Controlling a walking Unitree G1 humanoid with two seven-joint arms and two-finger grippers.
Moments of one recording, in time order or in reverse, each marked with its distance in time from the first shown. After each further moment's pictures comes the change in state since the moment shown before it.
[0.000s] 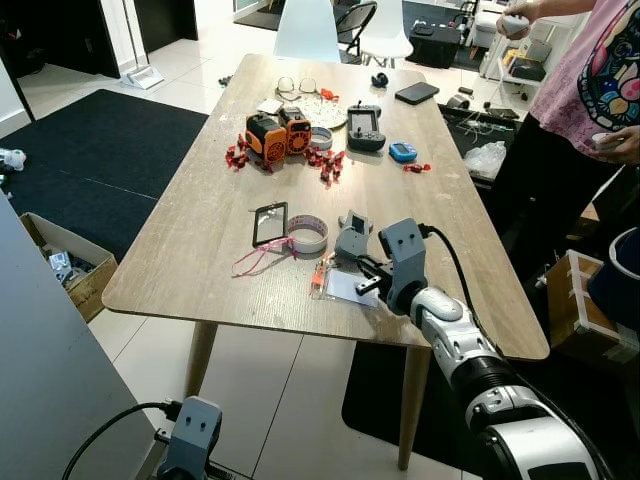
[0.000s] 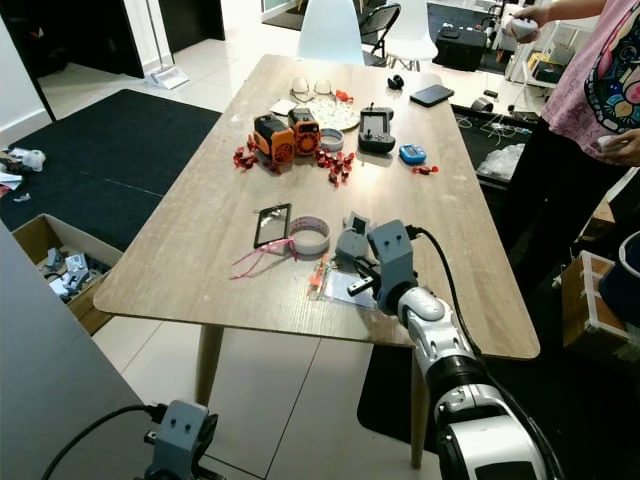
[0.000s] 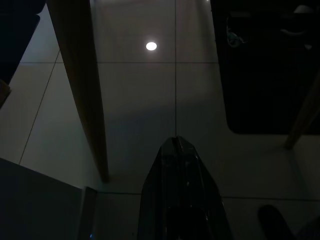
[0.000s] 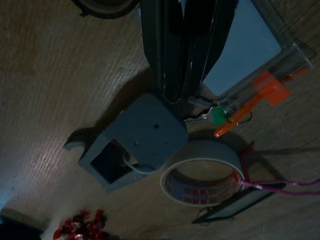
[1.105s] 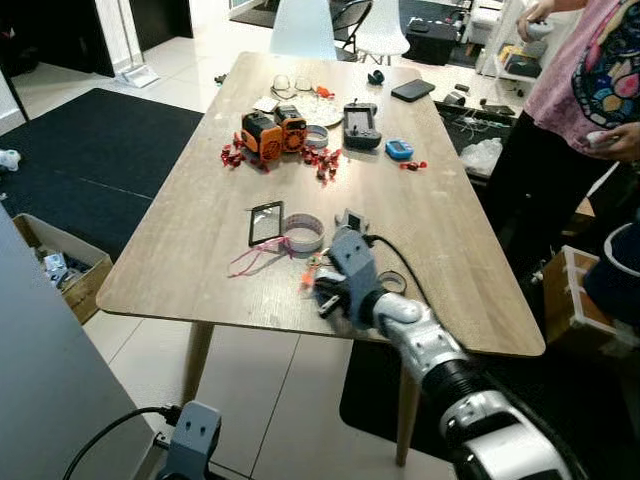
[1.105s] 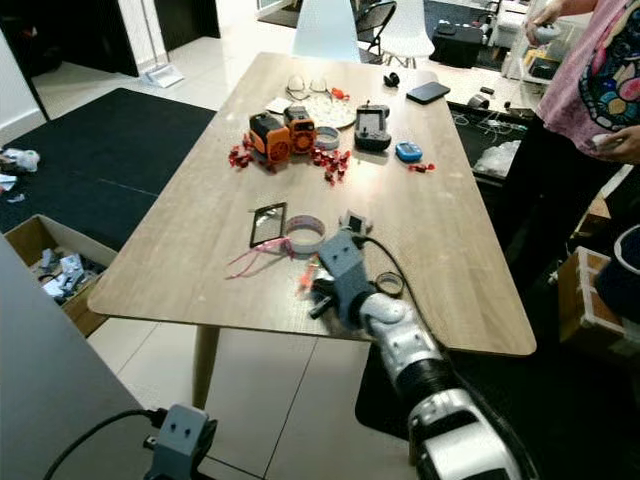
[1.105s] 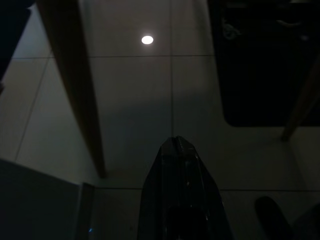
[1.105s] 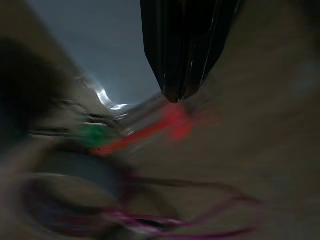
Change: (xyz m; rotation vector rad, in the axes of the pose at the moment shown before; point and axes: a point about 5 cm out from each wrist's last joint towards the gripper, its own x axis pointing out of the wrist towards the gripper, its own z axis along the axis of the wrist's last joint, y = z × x) left arm -0.003 -0.001 -0.005 0.003 0.020 -0.006; right arm 0.017 0.085 0.002 -0.049 0.077 0.336
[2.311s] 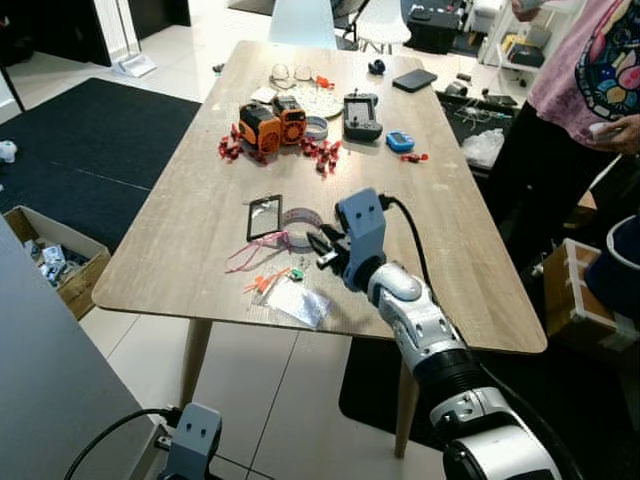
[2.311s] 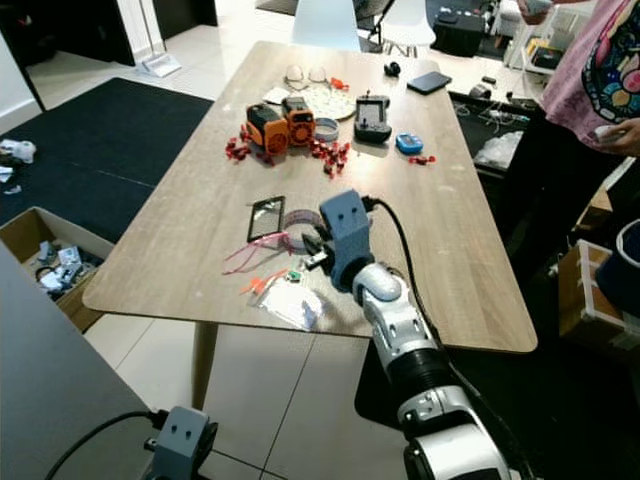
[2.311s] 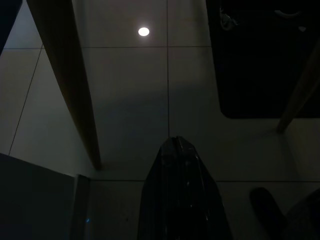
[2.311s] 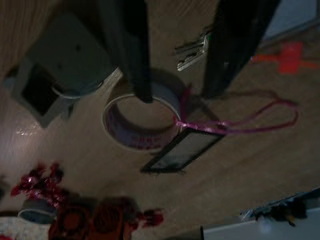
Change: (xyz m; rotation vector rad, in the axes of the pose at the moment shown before) left arm 0.000 -0.001 -0.001 -0.002 0.005 -0.009; right arm -0.014 -0.035 0.049 0.026 -0.224 -0.237
